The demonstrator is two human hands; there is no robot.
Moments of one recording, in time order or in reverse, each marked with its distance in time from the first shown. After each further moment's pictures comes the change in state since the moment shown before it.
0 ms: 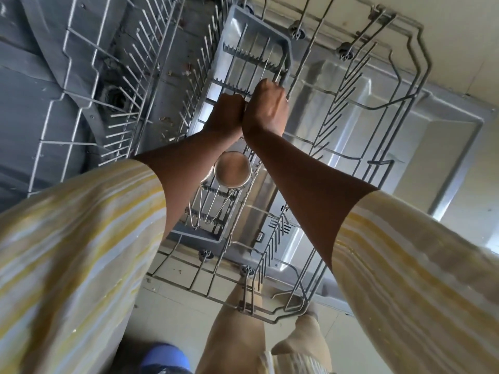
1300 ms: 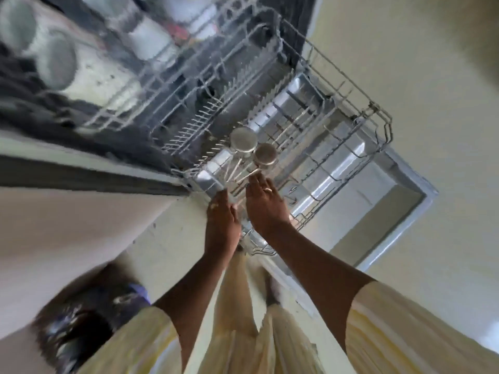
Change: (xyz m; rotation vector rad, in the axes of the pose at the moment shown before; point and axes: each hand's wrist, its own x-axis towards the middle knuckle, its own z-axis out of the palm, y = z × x) left_hand -0.327 0.044 0.044 -0.422 0.473 -0.480; right_hand -0.236 0.056 -0.102 -0.843 -0.377 -1.047
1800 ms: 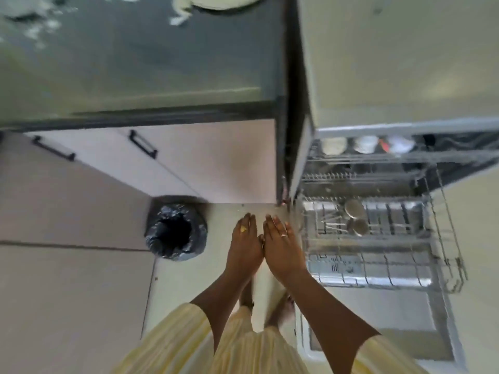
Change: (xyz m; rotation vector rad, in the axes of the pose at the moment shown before) left_hand -0.205 -0.022 -0.206 0.212 0.177 -0.313; right_hand -0.127 -0.206 -0.112 -0.360 -0.224 -0.709
